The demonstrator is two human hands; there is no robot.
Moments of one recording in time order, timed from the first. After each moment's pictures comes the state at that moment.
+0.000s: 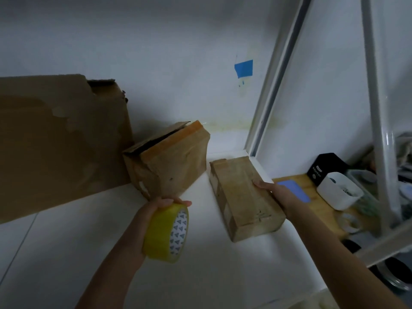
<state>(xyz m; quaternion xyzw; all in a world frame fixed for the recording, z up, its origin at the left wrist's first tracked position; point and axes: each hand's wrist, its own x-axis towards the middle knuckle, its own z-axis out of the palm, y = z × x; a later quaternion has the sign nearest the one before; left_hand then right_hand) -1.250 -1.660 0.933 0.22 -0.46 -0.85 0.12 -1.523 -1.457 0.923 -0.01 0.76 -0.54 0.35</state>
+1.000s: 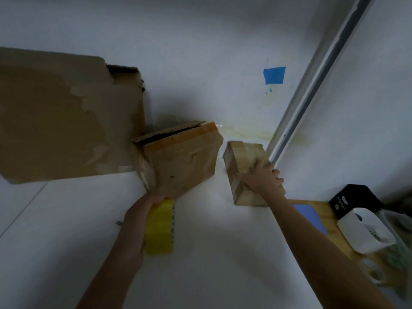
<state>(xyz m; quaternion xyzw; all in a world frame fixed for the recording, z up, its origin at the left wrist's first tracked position) -1.271 -1.624 0.932 0.47 -0.41 -0.74 0.28 -1.592 -1.570 0.913 -0.24 0.96 -0.10 0.08</state>
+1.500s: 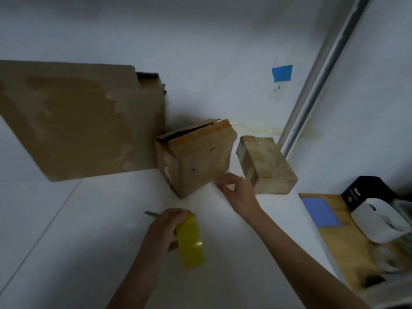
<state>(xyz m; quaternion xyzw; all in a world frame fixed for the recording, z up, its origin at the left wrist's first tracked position) -1.220 -1.594 0.929 0.45 -0.50 -0.71 0.23 -1.441 -1.555 0.905 -0.42 0.81 -0.40 0.11</state>
